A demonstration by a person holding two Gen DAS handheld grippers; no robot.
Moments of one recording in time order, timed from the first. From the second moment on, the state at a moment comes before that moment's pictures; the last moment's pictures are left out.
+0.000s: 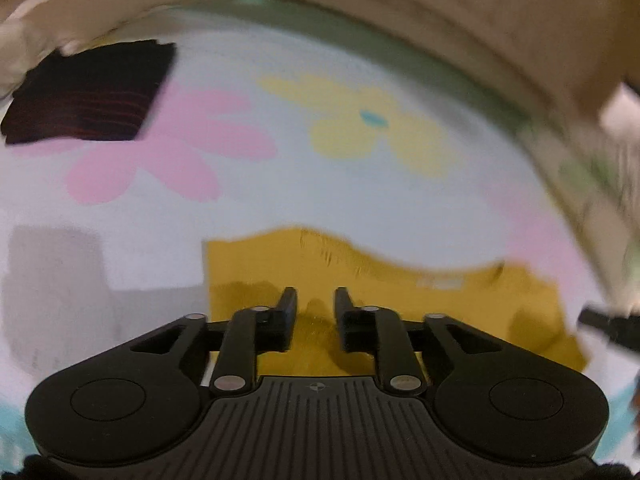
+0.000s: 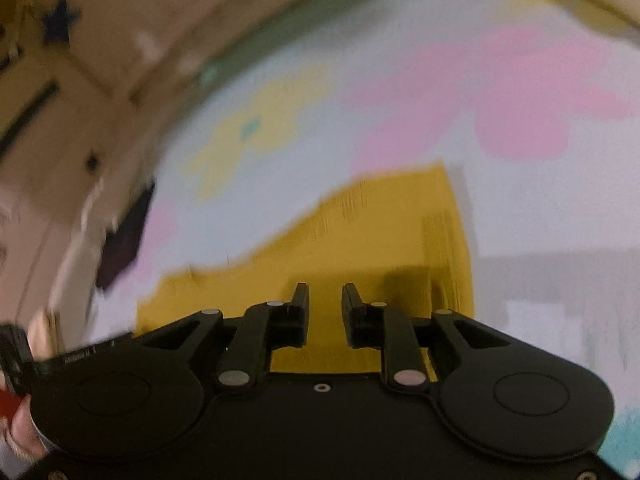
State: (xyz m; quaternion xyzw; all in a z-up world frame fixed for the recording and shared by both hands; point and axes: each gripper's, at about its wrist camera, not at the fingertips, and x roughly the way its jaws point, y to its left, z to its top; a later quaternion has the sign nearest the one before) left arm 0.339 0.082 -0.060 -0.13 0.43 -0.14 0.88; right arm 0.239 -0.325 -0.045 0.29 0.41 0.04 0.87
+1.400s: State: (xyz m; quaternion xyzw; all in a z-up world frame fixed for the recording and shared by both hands) left arm 0.336 0.100 -0.079 -0.06 0.47 -0.15 0.87; right arm 0.242 -0.336 -0.050 0.22 0.47 0.07 0.85
